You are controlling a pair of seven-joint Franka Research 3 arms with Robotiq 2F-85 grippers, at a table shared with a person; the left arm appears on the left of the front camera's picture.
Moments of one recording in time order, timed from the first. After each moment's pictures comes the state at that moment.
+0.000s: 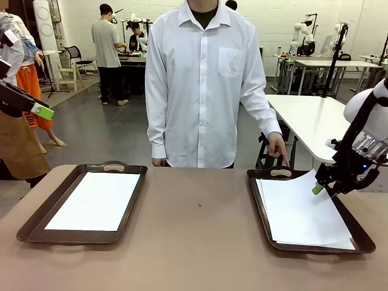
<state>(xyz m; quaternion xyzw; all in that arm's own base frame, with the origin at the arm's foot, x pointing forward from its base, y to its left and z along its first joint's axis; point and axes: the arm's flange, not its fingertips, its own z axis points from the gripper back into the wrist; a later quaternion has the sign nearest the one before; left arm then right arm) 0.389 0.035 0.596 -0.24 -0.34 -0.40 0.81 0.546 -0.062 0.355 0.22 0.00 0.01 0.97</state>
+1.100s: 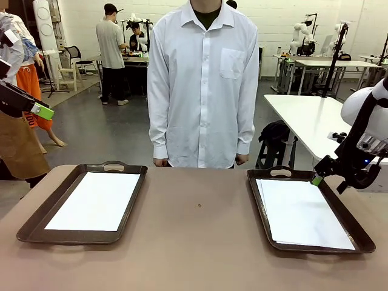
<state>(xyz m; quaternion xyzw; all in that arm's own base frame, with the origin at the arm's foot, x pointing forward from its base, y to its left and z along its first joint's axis) 0.389 0.035 0.596 -0.24 -0.34 -0.40 0.81 0.546 -0.060 0.373 0.17 -0.05 0.01 0.99</state>
